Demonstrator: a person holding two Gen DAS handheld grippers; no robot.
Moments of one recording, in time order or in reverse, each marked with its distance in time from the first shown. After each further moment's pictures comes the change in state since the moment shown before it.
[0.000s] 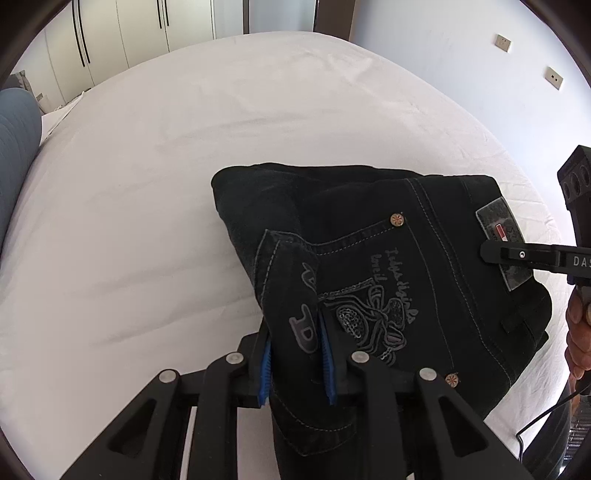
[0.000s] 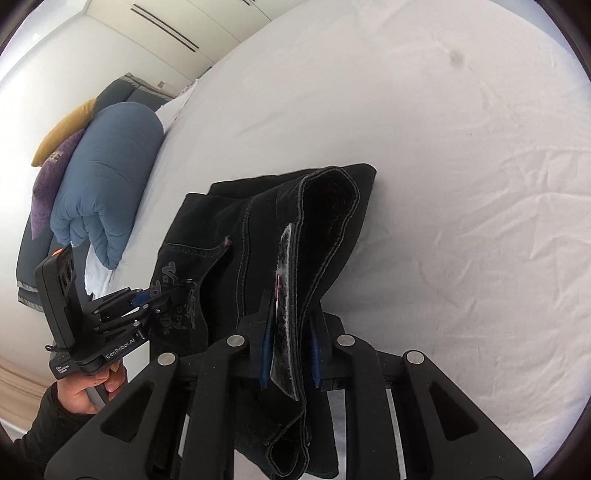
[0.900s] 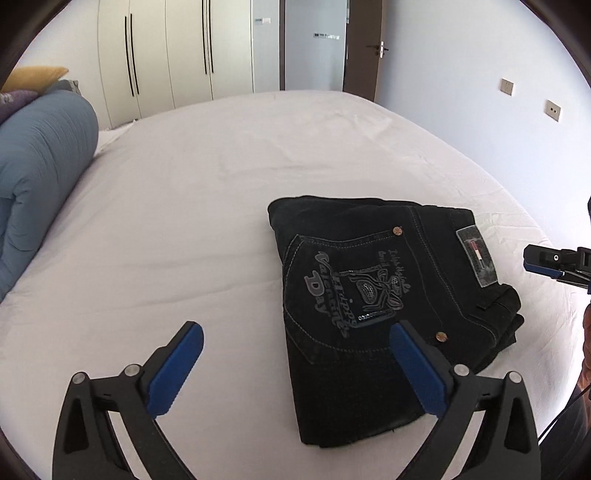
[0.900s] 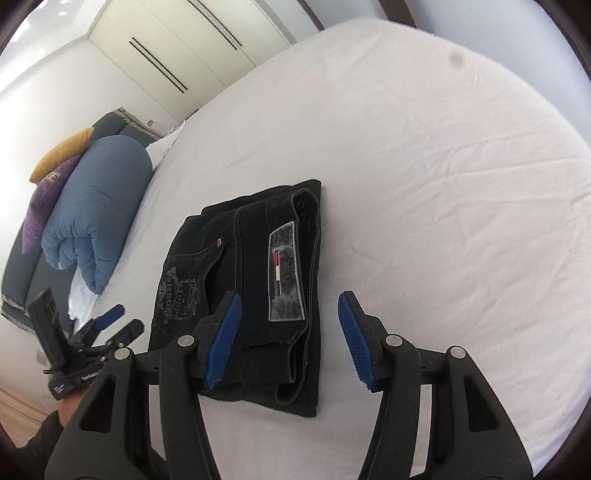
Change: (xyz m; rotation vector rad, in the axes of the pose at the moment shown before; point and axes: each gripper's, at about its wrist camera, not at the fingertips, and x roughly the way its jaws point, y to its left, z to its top) left arm -0.080 -0.017 -0.095 -0.074 -0.278 0.125; right arm -0.088 -0.011 -0.073 -0.026 -0.244 -0.130
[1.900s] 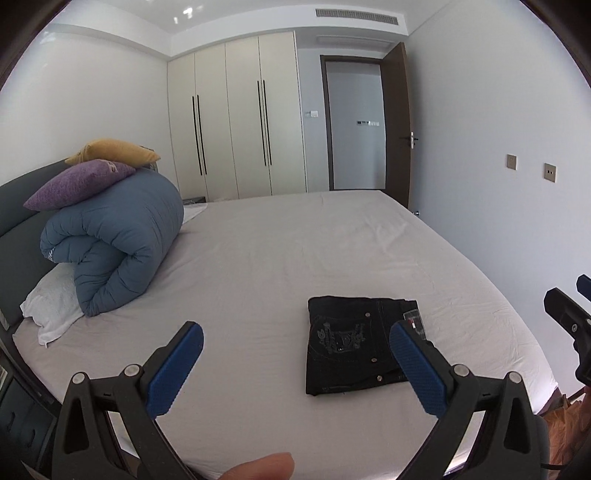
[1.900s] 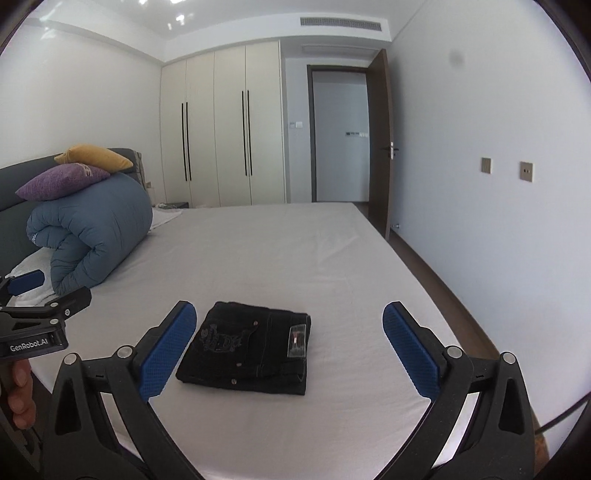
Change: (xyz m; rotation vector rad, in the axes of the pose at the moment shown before) left arm -0.262 -0.001 0.026 -0.081 -0.316 0.189; right arm -0.277 0.196 -0.139 -0.363 -0.556 -0.308
